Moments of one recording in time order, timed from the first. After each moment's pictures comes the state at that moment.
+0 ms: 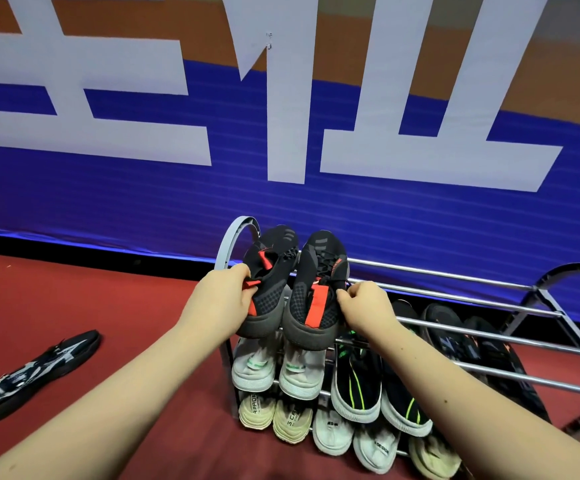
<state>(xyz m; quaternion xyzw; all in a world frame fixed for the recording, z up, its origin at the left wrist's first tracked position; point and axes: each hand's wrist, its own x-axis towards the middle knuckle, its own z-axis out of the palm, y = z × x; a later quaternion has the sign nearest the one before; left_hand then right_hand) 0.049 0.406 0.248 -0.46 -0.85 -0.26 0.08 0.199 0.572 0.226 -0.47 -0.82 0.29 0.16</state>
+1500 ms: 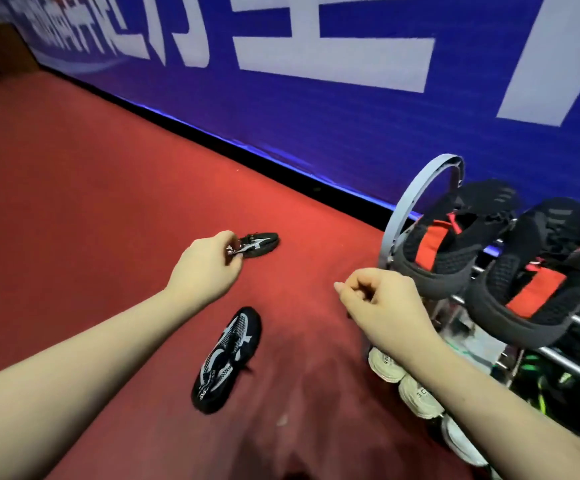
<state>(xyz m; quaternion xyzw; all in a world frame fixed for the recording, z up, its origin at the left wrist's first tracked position) 0.014 0.197 0.211 -0.14 -0.97 -0.18 0.10 0.143 0.427 0.209 -0.04 -0.89 0.43 0.15</state>
